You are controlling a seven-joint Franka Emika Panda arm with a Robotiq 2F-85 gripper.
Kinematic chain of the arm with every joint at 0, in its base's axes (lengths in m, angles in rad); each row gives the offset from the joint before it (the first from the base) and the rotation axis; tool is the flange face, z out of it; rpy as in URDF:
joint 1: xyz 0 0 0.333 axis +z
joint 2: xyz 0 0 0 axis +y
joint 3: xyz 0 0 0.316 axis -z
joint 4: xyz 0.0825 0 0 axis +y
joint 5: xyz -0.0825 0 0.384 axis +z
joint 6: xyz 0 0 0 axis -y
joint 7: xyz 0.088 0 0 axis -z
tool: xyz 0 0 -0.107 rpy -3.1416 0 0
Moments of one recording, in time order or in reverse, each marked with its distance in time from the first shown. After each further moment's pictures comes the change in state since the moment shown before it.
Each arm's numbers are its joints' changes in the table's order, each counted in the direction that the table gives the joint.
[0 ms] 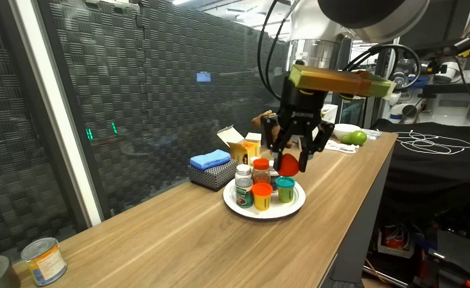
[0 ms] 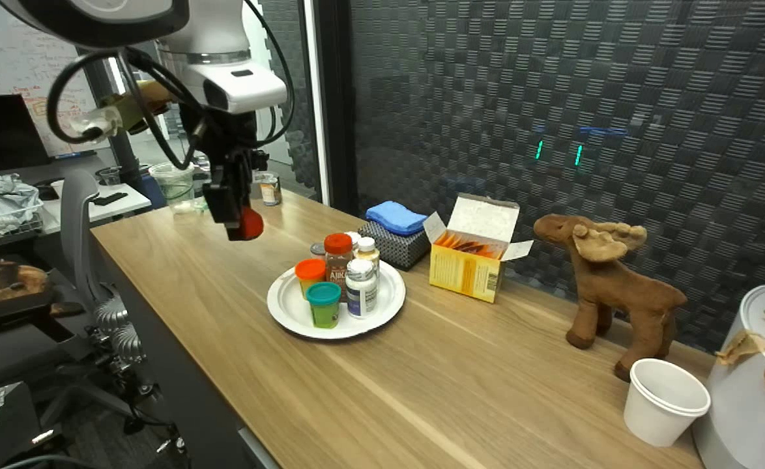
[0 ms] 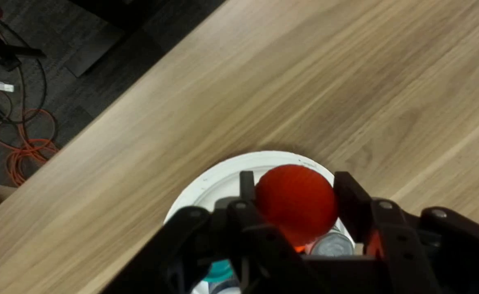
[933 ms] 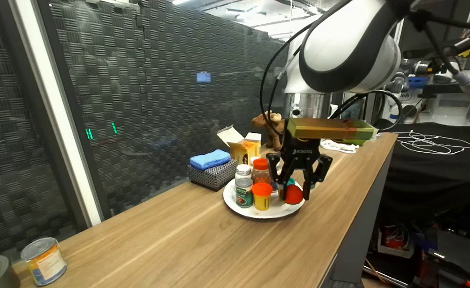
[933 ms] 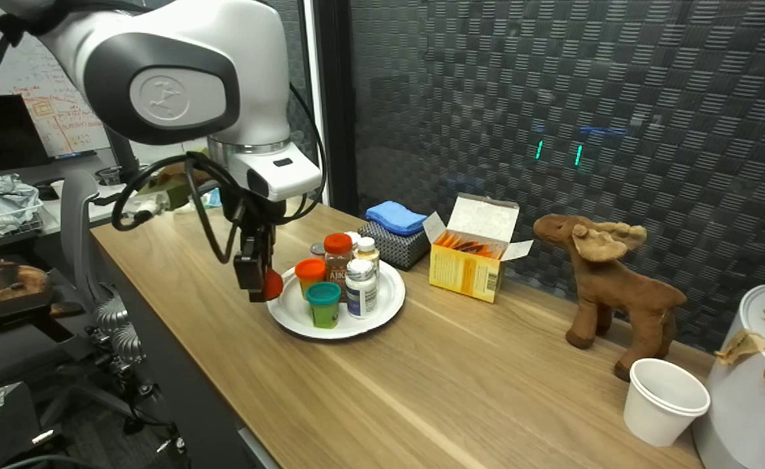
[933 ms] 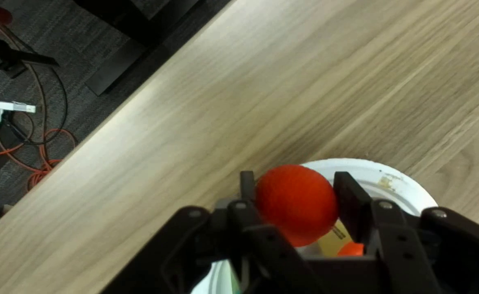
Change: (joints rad) arm -0.035 0.192 0.029 0.000 0.017 0.106 -0.058
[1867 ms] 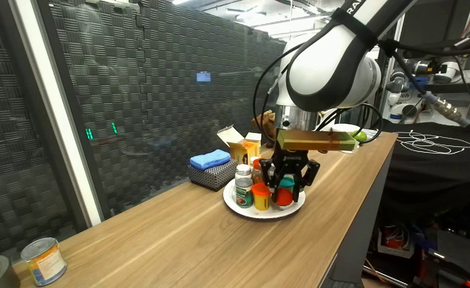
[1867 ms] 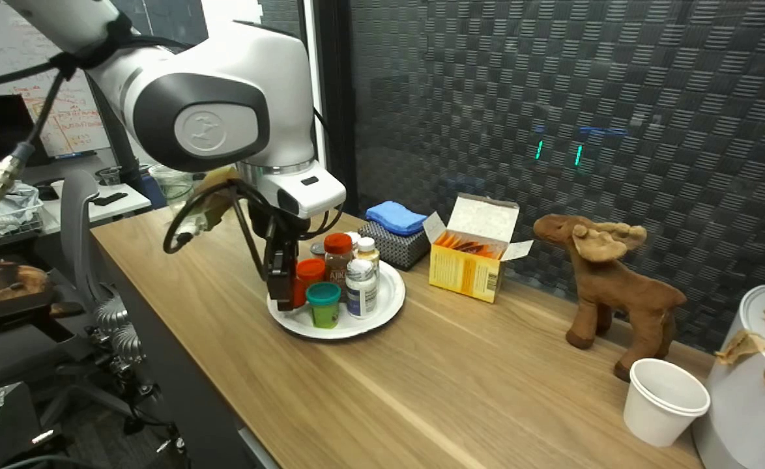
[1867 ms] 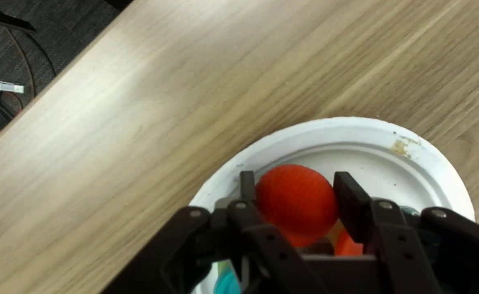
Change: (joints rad) arm -0.001 0.112 0.017 -0.062 -0.021 0.080 -0.016
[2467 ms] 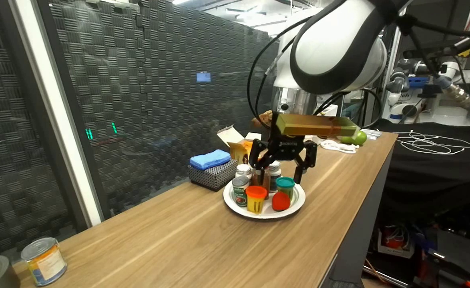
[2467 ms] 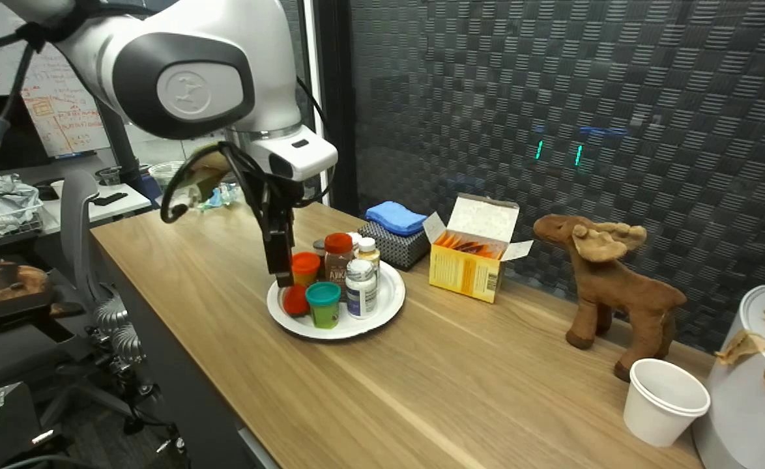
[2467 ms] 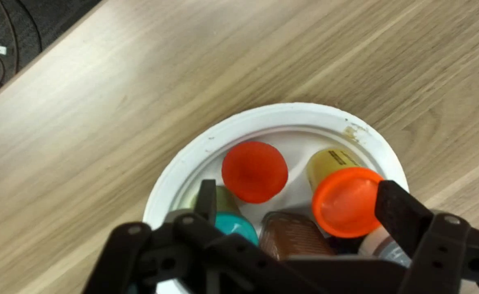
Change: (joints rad) arm 0.026 -0.080 -0.003 0.007 -0.054 0.003 -0.007
